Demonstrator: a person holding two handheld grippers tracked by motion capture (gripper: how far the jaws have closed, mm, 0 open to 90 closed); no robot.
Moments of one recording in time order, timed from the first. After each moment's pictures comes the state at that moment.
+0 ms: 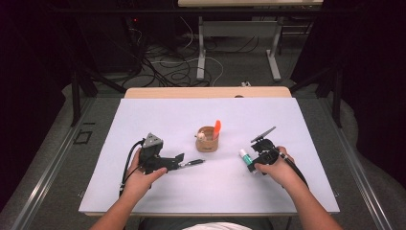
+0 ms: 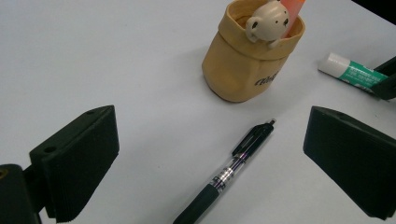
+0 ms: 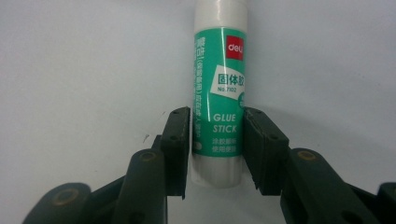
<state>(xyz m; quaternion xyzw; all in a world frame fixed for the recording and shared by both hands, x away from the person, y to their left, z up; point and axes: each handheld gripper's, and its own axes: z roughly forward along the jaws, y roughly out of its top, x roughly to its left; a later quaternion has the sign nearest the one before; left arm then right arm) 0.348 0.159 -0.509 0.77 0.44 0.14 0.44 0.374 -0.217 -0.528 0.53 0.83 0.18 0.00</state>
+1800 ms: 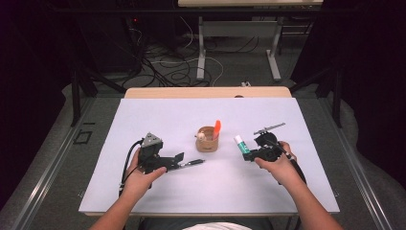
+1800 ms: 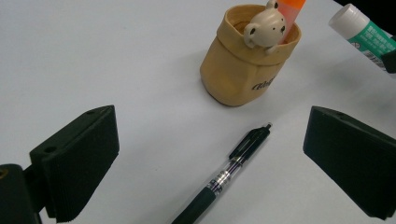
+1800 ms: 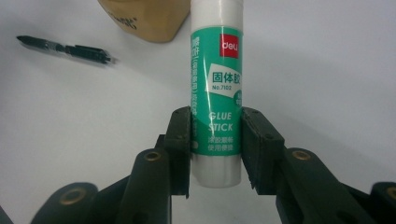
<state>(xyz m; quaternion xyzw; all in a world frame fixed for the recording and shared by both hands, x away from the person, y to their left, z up) 0.348 0.162 -0.507 0.77 0.44 0.13 0.45 0.365 -0.214 -0.494 0.50 0.80 0.33 0.05</state>
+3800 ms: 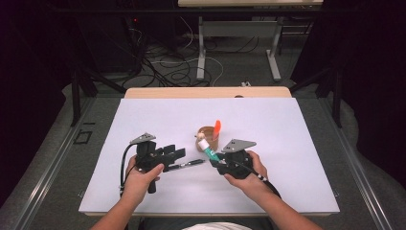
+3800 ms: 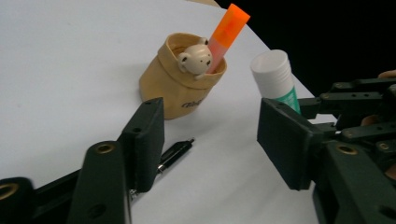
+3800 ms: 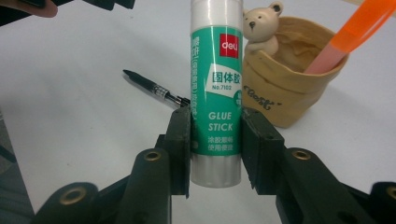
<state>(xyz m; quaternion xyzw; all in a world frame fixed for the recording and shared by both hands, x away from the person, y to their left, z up) 0.334 0.161 -0.486 0.71 0.46 -0.01 0.53 0.319 -0.123 -0.494 0.34 0.82 0.43 0.14</state>
